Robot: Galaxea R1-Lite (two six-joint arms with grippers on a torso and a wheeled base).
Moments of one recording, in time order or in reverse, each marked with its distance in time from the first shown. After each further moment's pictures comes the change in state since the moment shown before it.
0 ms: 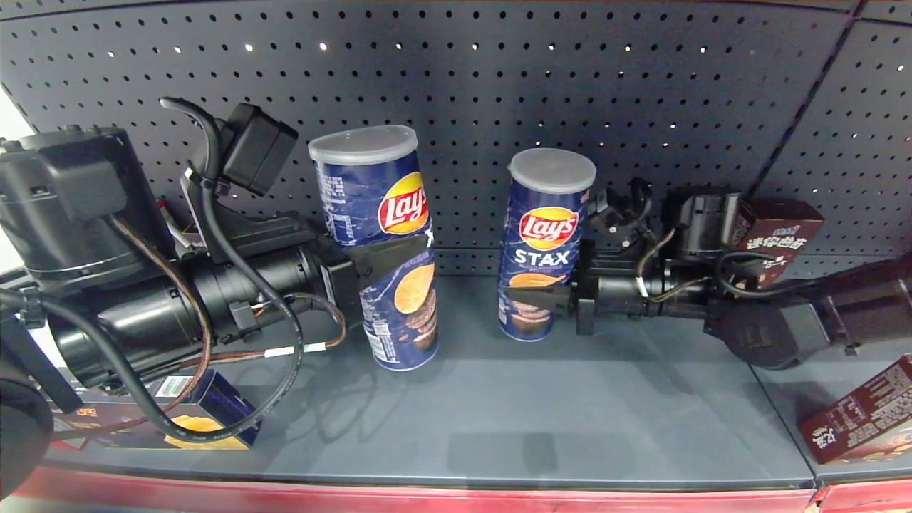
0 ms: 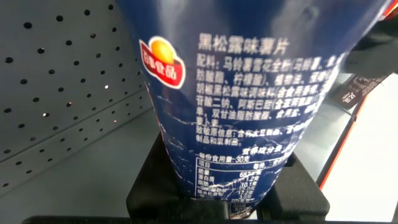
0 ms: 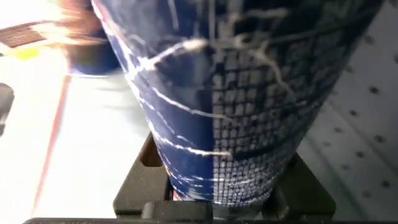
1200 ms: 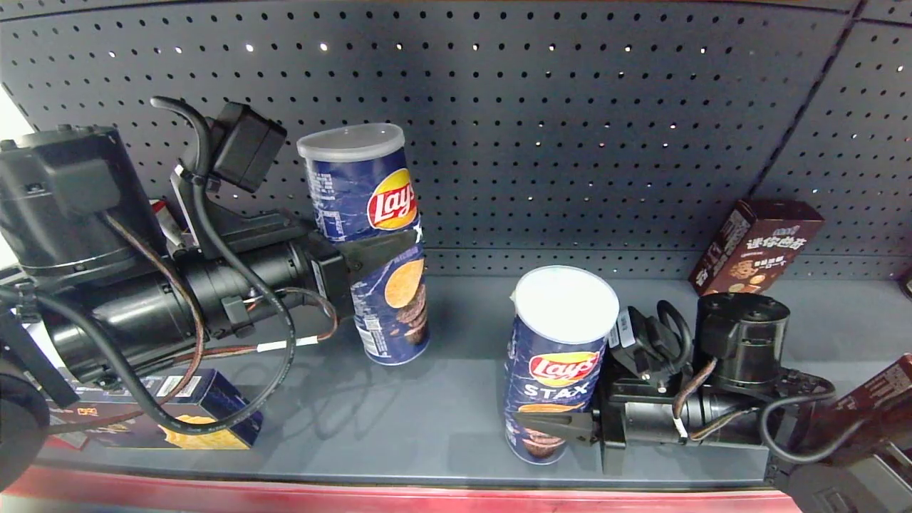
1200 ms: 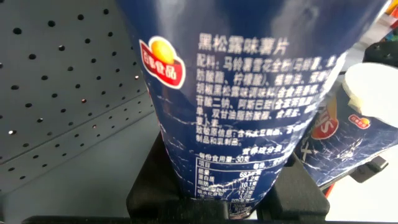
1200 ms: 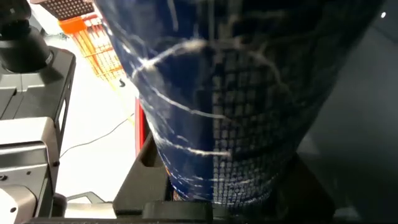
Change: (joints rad) left arm 0.026 -0.002 0.001 -0.001 0.001 0.000; right arm 0.123 -0.096 0.544 -0.383 -0.073 0.004
